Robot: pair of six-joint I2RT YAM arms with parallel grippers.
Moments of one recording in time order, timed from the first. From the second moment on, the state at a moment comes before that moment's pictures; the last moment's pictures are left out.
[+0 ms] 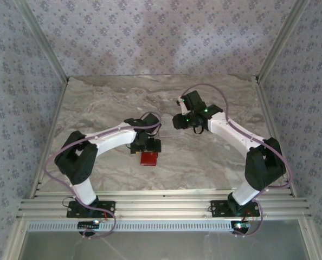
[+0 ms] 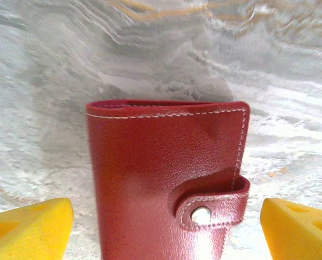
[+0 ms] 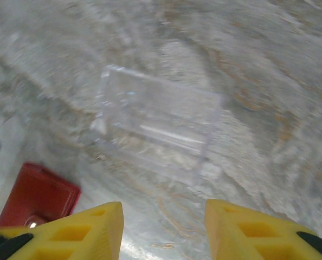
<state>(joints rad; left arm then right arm) -0.75 1.72 1.16 -0.79 0.01 -0.74 0.56 1.60 1.27 -0.62 -0.08 0.18</state>
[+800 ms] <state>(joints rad) -0.30 1.46 0.69 -0.39 0.51 -0.87 0.84 1.84 1.28 -0.58 -0.29 -0.61</state>
